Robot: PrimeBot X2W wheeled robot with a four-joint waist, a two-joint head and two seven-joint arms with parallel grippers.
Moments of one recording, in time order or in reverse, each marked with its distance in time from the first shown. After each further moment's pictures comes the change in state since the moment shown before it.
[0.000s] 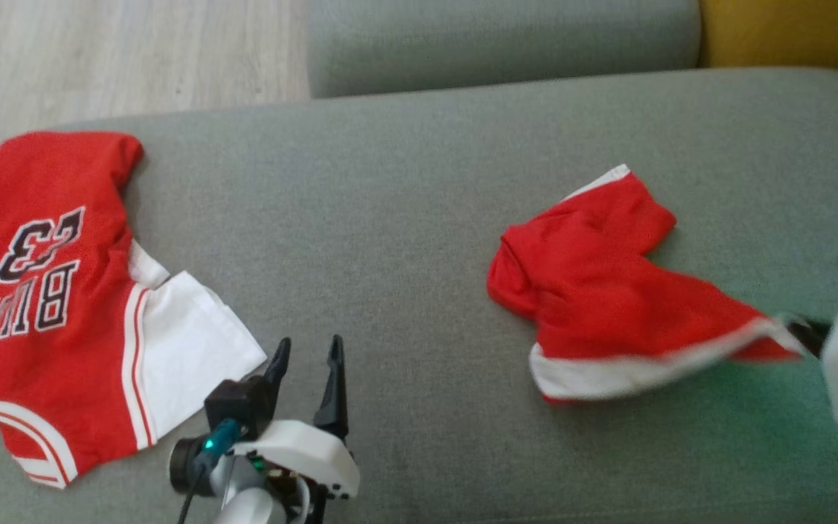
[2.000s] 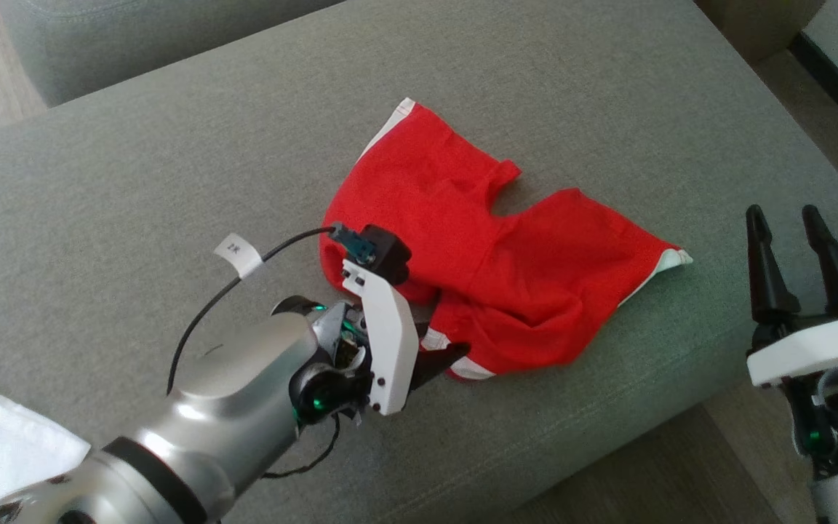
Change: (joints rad) left arm -0.683 0.167 -0.719 0.245 -0.718 -0.334 0.643; right arm 0.113 0.575 -0.447 -0.030 -0.253 0.000 -0.644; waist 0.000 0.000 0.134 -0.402
